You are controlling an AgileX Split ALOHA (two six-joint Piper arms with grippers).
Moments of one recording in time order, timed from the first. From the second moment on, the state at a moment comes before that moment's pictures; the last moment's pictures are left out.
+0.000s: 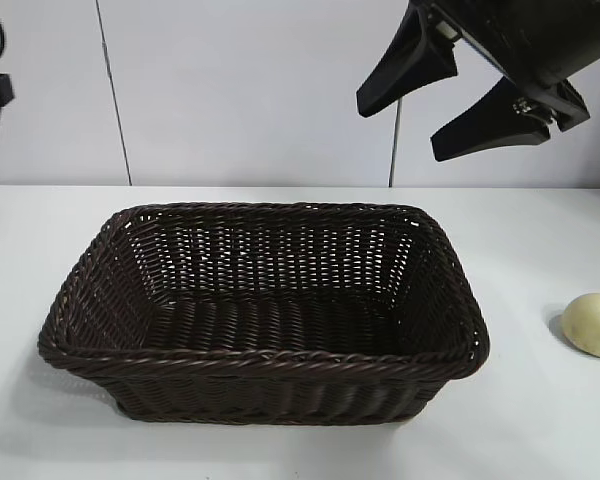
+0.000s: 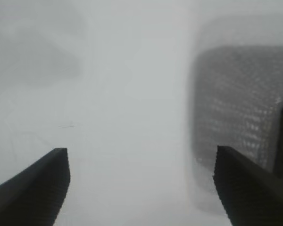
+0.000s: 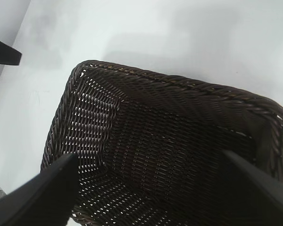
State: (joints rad) left arm -0.03 1.88 -1.54 0.02 1.20 -0.02; right arm 0.23 1.48 -1.01 0.87 0.64 -0.57
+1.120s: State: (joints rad) left arm -0.03 0.86 -0.75 0.01 1.18 0.00; right arm 0.23 1.48 -1.01 0.87 0.65 -0.57
